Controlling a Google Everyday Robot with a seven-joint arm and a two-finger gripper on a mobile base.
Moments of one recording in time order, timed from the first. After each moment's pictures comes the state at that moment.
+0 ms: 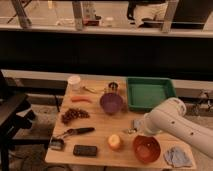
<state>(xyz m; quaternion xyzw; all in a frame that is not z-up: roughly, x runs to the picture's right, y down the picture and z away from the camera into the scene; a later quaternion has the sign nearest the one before) 0.185 0.205 0.708 -0.24 -0.08 0.01 0.97</state>
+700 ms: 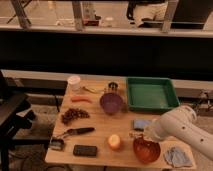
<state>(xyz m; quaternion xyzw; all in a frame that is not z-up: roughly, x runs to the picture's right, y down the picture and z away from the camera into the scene) 0.216 0.234 0.719 -0.25 -0.09 0.04 0.96</state>
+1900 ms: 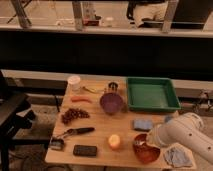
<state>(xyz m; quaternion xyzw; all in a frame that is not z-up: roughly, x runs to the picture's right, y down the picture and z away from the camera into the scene) 0.230 0.259 0.713 -0.26 -0.09 0.06 0.96</state>
